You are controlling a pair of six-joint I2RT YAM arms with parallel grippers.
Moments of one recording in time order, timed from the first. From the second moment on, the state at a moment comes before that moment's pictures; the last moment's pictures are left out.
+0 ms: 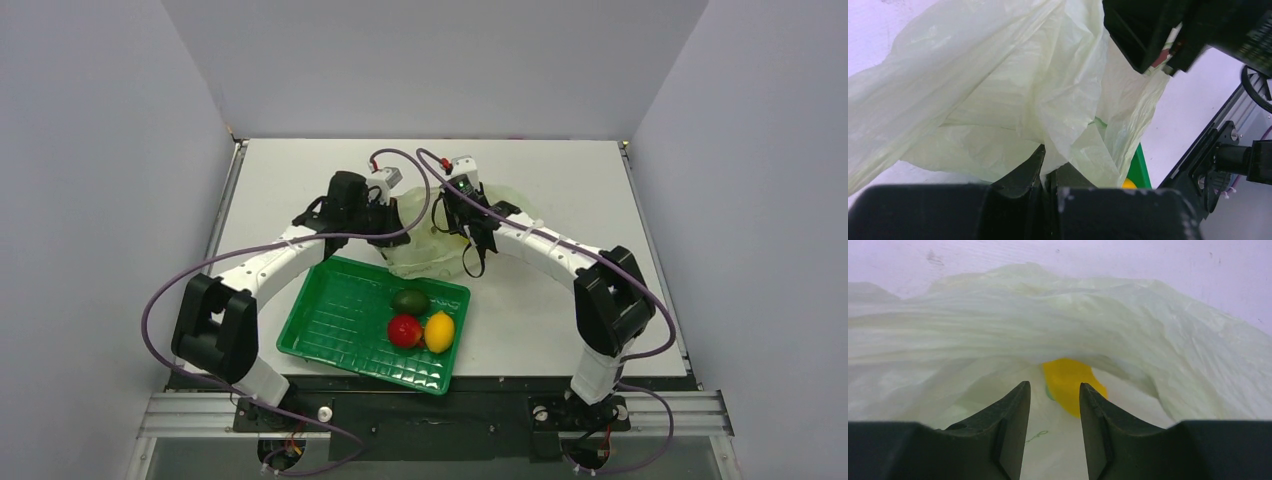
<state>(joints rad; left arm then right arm) -0.46 1.57 1.12 -0.23 0.45 -0.30 0.67 1.75 1.34 -0.37 0.45 0.24</state>
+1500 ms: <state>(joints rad) -0.44 1.56 1.10 -0.22 0.43 -0.26 0.53 2.06 1.47 -0.44 0.33 0.24</state>
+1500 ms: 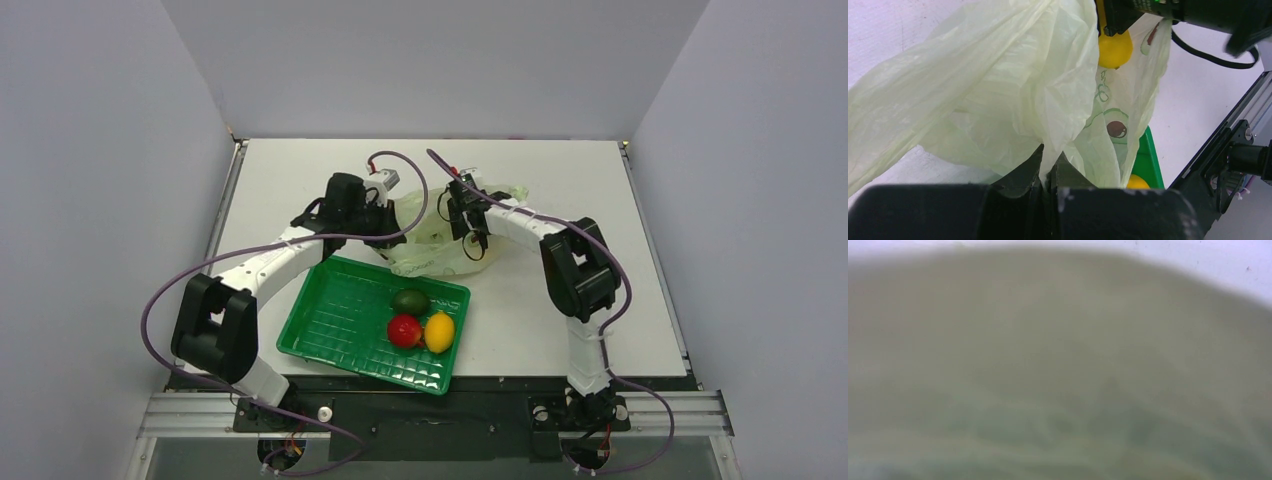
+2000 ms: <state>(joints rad) -0.44 1.61 1.10 -0.23 0.46 -0.27 0.57 1.74 1.44 -0.36 0.13 0.35</state>
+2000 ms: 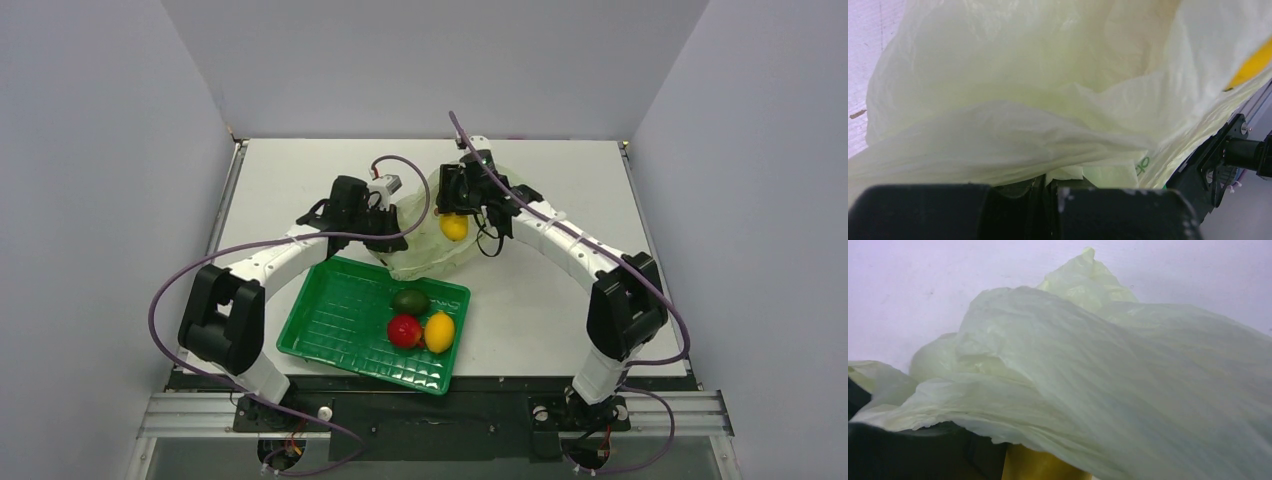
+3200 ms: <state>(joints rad) -0.48 1.64 1.10 -0.24 0.47 -0.28 0.56 1.93 1.31 -0.26 0.01 0.44</state>
